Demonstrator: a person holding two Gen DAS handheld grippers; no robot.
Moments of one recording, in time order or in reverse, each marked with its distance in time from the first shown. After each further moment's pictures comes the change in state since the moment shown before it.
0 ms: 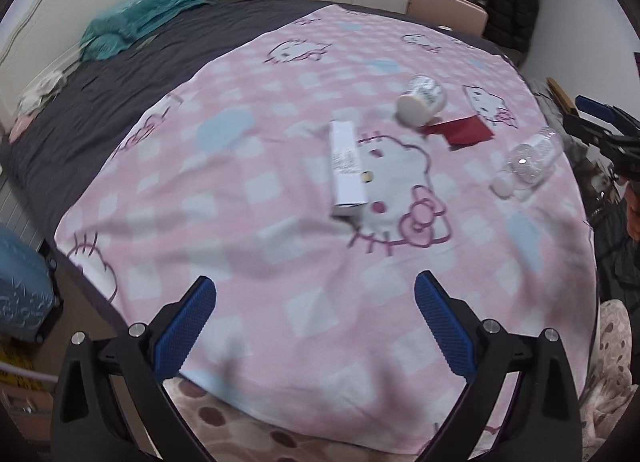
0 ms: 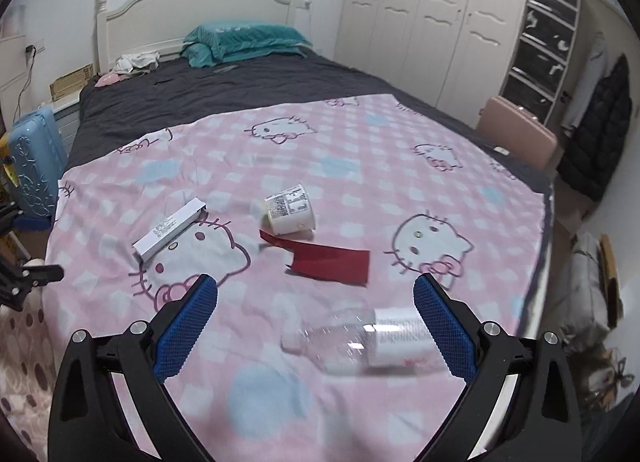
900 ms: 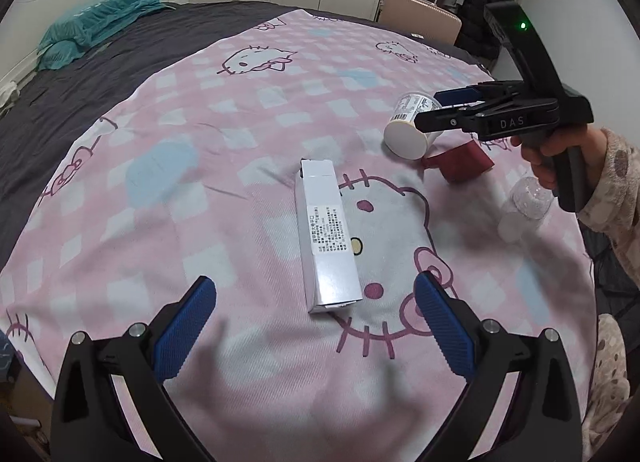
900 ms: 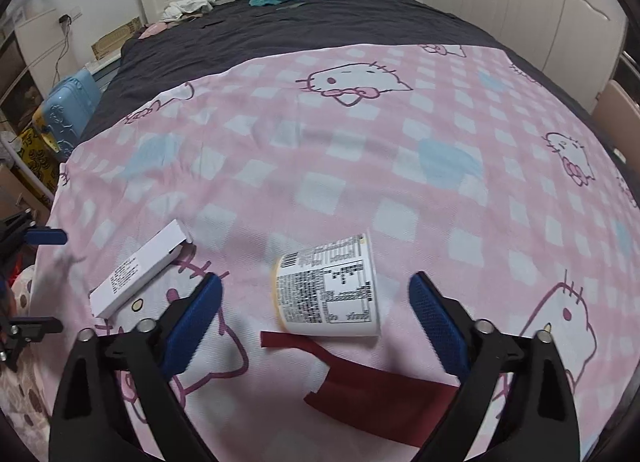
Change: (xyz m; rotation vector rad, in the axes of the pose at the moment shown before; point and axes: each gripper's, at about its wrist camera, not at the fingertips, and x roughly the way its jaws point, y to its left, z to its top) left arm 0.078 -0.007 0.061 0.059 -0.034 -0.159; right arm 0.183 0.005 0.072 -0.117 0.217 0.327
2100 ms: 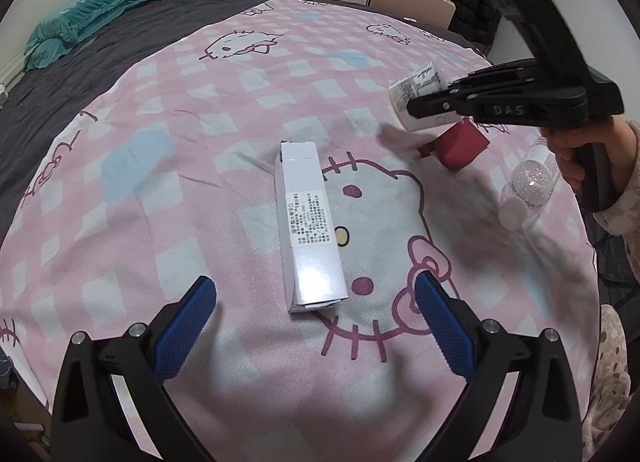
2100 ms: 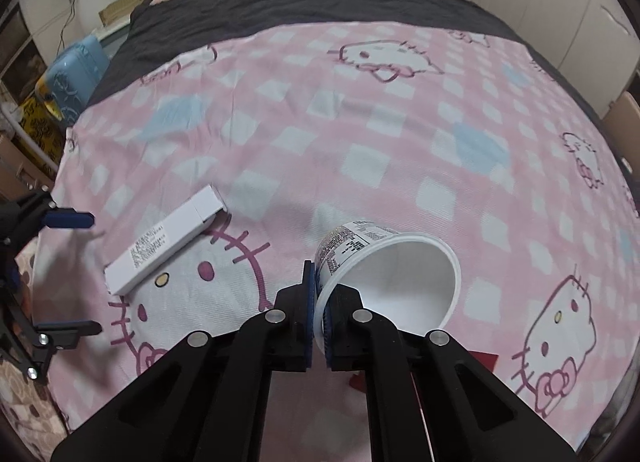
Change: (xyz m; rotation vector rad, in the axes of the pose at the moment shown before) left arm 0.019 -0.007 0.003 0.016 0.052 -0.033; right arm -0.009 0.032 -0.003 -0.037 0.062 -0.058
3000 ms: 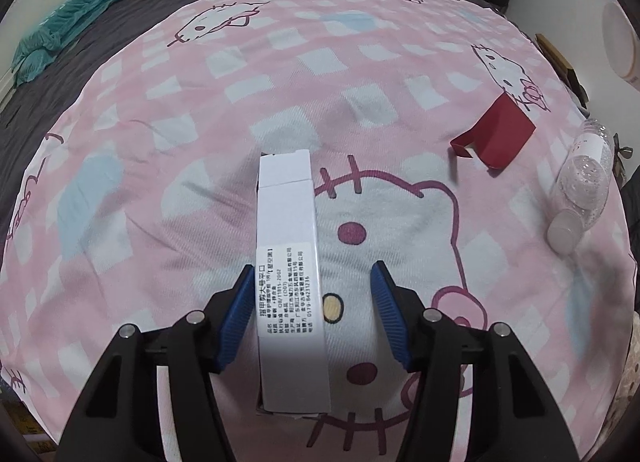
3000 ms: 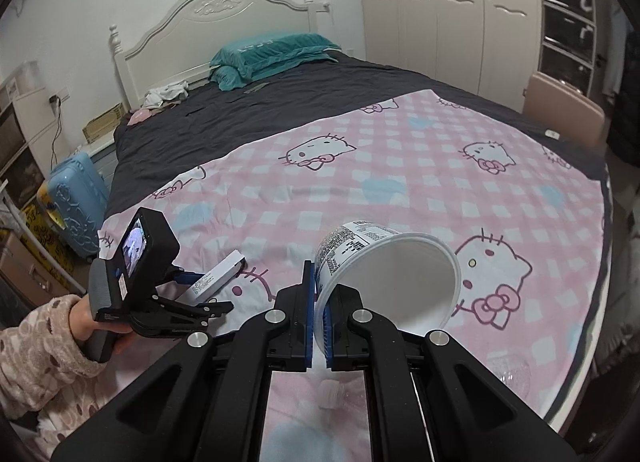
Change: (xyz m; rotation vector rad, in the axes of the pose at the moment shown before) left arm 0.067 -0.018 0.041 0.057 0.135 0.099; right arm -0.152 -0.017 -0.079 0.265 -0.330 -0.047
